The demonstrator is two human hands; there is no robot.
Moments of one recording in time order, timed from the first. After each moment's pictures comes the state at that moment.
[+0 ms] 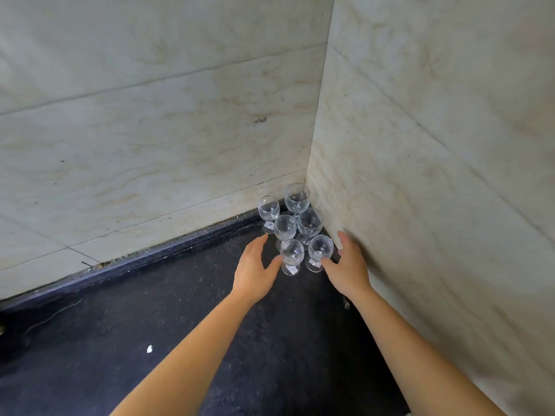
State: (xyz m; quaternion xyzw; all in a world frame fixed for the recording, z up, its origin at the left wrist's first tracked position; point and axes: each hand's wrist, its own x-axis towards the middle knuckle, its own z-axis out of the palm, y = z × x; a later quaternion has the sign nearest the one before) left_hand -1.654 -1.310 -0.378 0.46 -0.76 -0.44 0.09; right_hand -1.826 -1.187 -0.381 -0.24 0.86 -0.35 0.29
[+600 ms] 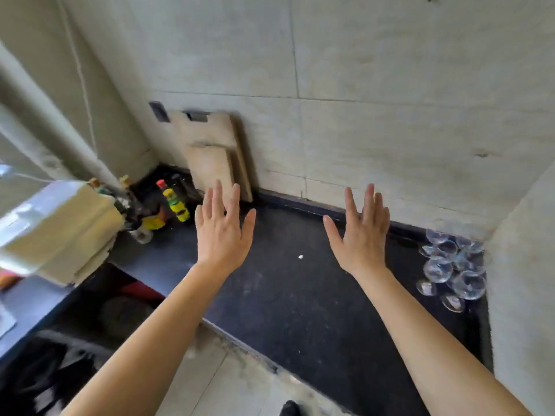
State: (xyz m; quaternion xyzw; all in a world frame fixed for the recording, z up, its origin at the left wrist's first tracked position) left_hand -1.344 -1.112 -0.183 0.75 -0.62 0.10 0.21; right_hand -1.593 -1.182 -0.246 -0.74 0.61 -0.28 0.06
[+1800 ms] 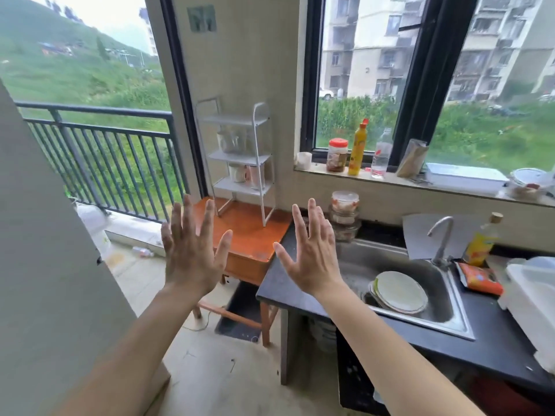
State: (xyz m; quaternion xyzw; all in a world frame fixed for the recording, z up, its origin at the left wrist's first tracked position) left_hand -0.706 -0.252 -0.141 0.95 0.05 0.29 0.10; right_hand -0.652 -0.485 -0.172 -0.92 -0.19 -0.26 0.22
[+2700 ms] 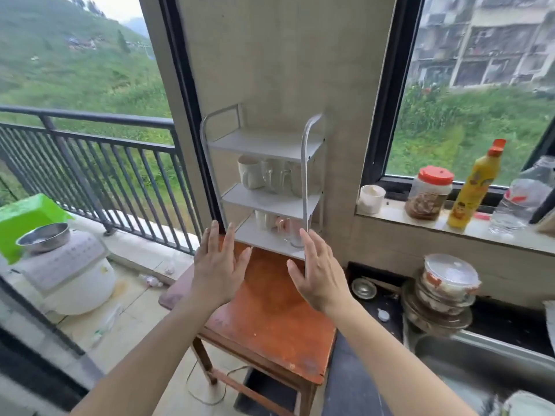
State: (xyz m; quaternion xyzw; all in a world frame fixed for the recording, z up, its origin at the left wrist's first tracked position) left_hand -0.257 -0.090 -0.194 0.97 0.06 0.17 0.17; right_hand -0.229 -0.316 -0.214 -0.93 -0.18 -0.14 0.28
